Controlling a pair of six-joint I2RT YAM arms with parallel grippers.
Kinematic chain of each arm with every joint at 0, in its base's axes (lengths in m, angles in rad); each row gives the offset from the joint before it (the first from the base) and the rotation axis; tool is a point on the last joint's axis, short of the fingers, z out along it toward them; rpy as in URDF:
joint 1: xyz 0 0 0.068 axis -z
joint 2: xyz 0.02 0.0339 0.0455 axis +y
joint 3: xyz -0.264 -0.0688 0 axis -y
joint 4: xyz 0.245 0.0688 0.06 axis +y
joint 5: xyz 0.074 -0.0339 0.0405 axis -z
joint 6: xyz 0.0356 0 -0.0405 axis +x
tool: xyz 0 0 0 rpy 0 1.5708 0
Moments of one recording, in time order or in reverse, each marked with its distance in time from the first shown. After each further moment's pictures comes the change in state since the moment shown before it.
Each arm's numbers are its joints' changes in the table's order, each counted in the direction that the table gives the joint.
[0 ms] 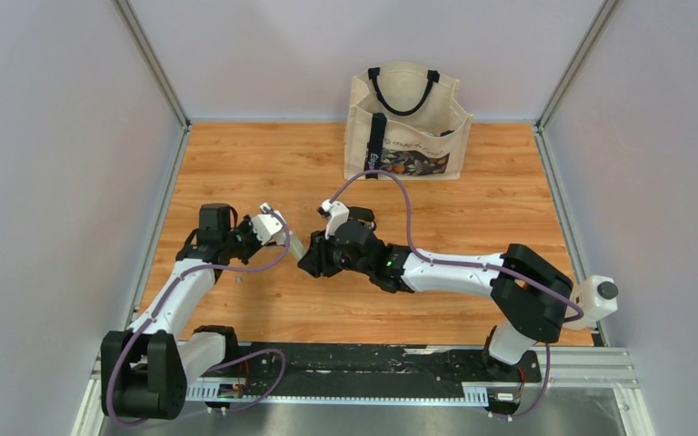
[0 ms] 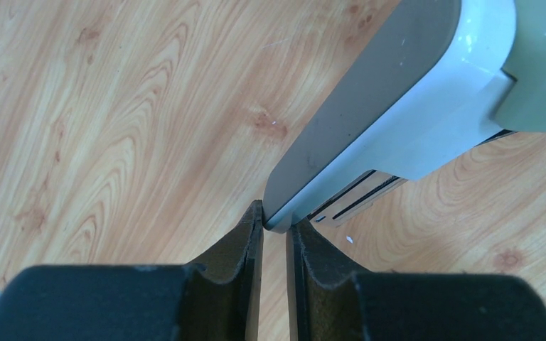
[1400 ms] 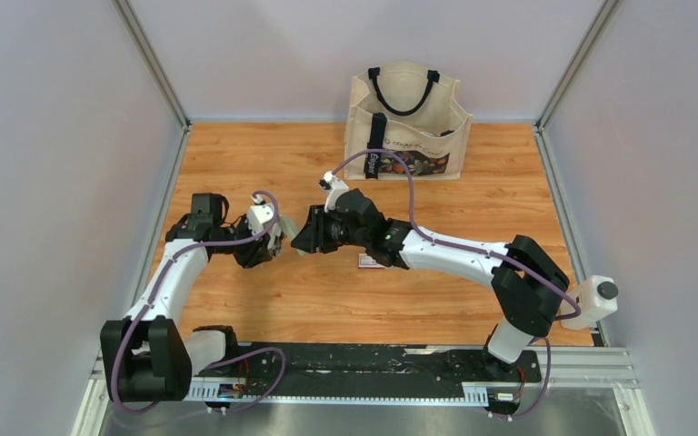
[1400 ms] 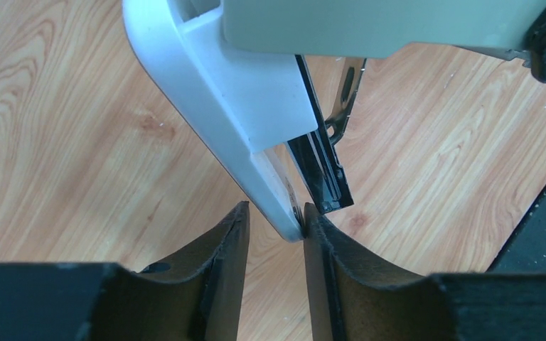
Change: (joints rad) left arm -0.058 0.095 0.202 0.422 0.280 -0.035; right arm 0.103 0.037 0.186 0.117 -0.156 0.117
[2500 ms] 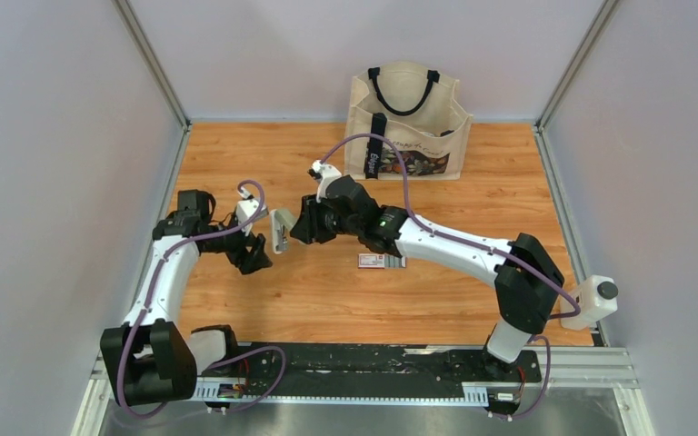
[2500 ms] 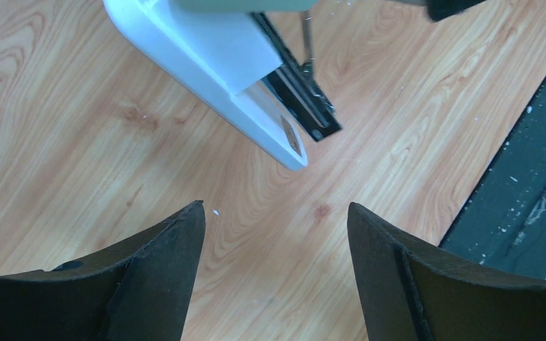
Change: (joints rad) left arm -0.091 -0.024 0.084 0.189 0.104 0.018; right arm 0.000 0.042 0.188 0.227 0.069 -0.172
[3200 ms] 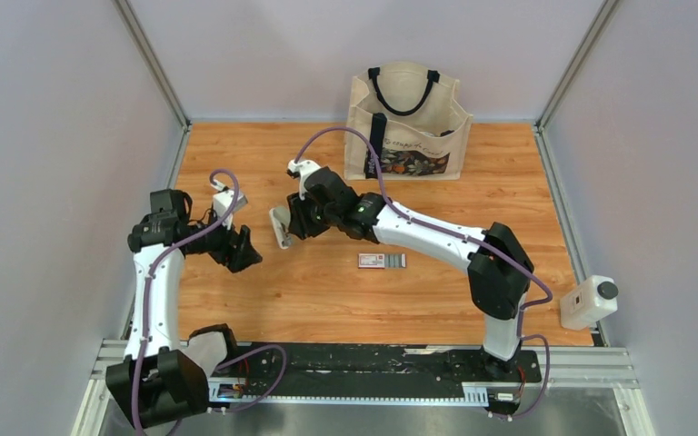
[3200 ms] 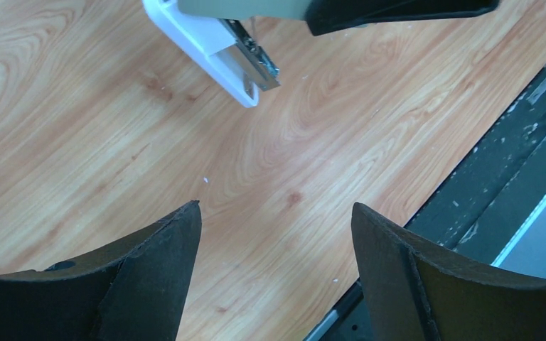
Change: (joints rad) left arm -0.134 -0.133 0.098 0.166 0.039 -0.138; right arm 0.004 0.161 0.243 0.199 0.056 -0.208
